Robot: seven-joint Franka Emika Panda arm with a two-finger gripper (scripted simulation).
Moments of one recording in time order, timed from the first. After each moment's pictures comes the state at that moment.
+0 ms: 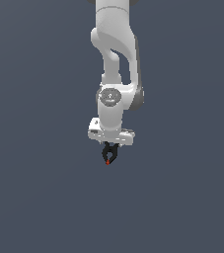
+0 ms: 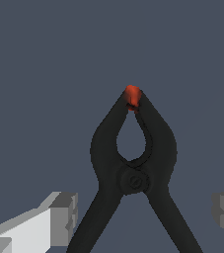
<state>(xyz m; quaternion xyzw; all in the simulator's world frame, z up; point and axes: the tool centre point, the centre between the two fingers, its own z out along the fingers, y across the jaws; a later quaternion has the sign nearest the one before) -0.018 -0.004 0.070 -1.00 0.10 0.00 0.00</state>
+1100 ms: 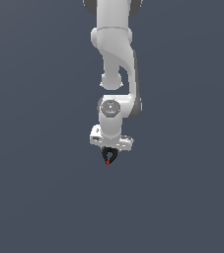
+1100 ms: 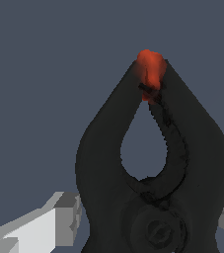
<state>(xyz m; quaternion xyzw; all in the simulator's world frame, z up) -0.019 -0.003 0.020 -1.00 0.10 0.00 0.00</state>
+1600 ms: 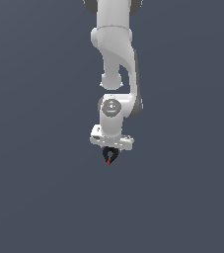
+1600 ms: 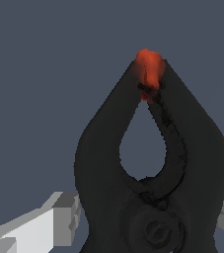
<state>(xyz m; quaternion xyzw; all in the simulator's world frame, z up) -0.020 -0.001 0.023 -1.00 0.10 0.00 0.00</state>
